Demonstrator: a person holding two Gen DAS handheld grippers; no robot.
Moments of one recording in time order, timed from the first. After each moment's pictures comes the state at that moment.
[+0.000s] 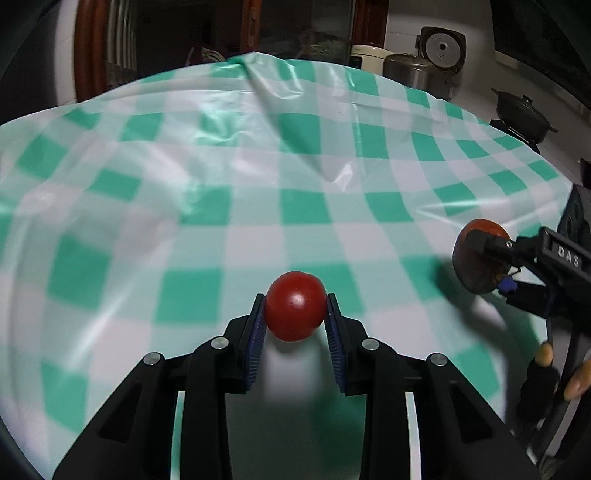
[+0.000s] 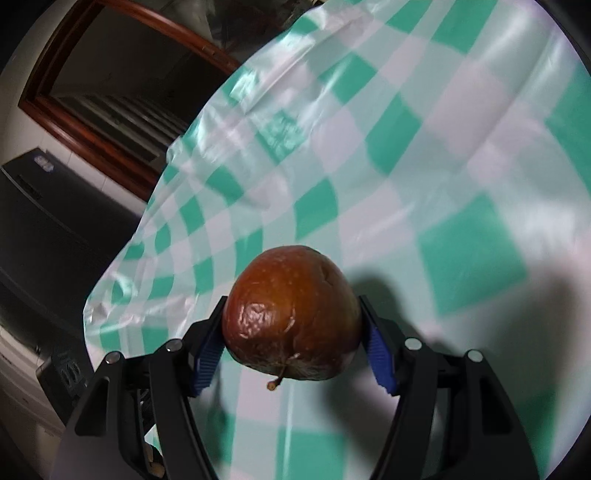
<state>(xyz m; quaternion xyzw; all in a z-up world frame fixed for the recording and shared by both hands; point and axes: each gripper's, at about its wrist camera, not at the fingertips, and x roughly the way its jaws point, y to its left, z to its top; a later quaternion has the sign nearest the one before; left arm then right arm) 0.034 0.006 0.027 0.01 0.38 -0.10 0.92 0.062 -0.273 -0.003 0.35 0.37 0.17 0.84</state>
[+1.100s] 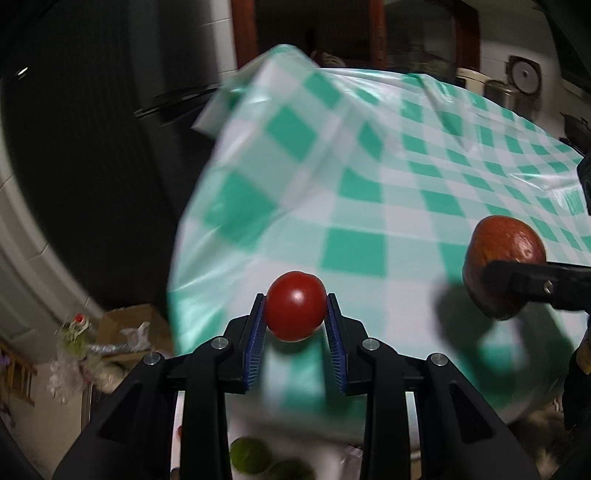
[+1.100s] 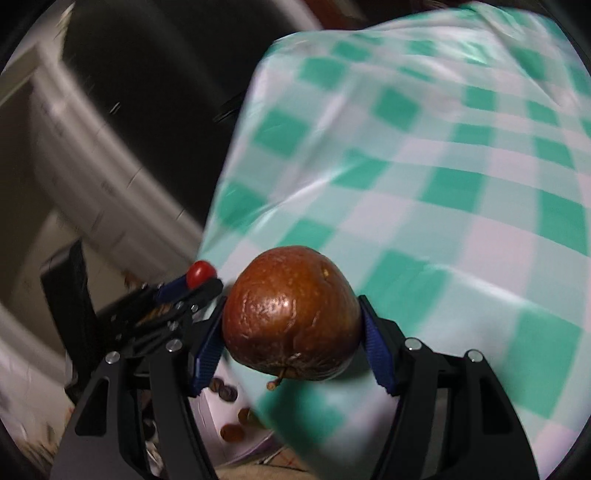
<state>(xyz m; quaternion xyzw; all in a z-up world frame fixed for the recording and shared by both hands) -0.222 0.213 0.020 -0.01 0.37 0.10 0.93 -0.147 0.012 0.029 0.08 0.41 0.45 0.79</state>
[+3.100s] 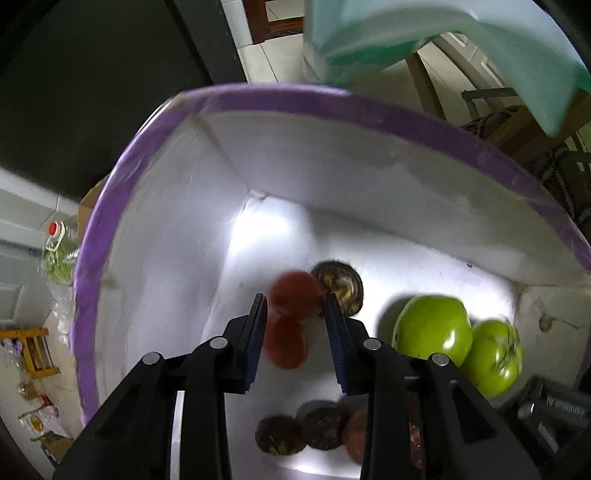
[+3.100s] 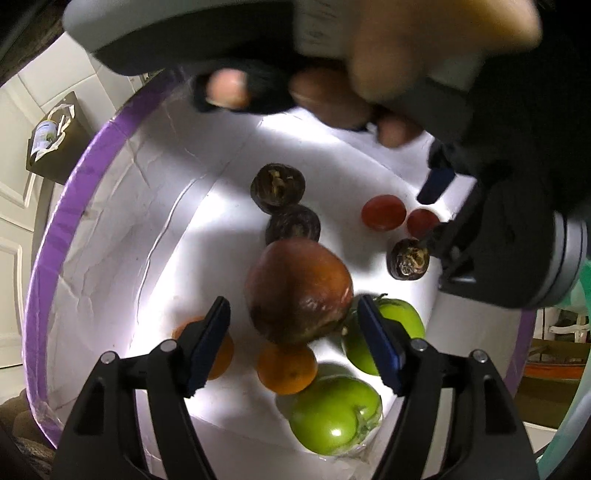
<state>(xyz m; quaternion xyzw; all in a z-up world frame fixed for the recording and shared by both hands) -0.234 0.381 -0.178 0.01 0.65 0.04 0.76 -0.386 0.298 -0.157 -0.53 0.33 0.56 0.54</state>
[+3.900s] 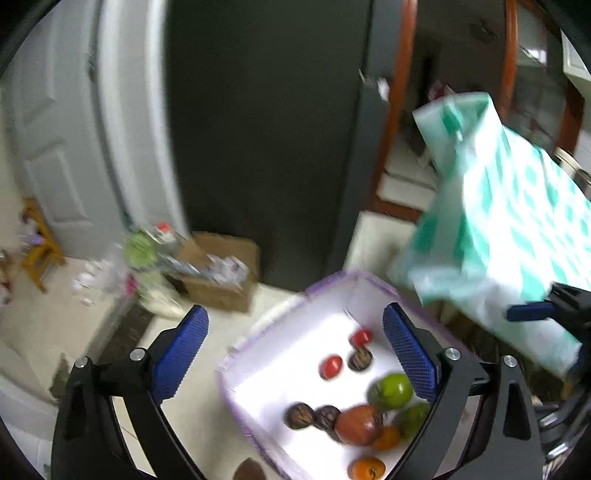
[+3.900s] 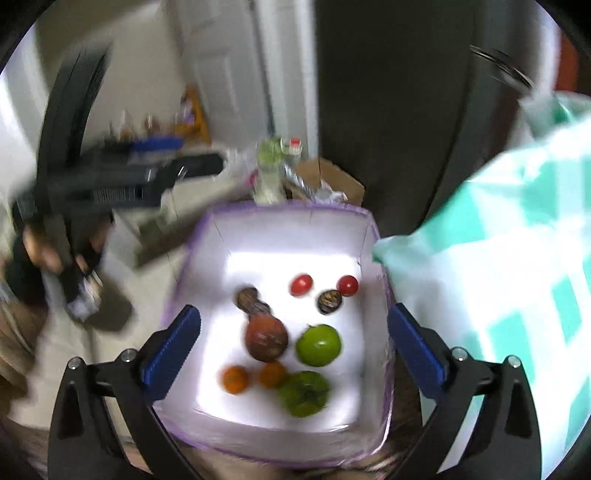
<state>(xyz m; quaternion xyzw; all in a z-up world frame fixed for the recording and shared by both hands) -0.421 0.394 0.025 -0.13 0.32 0.28 0.89 -0.303 0.215 0.027 -0.24 0.37 0.59 0.67</state>
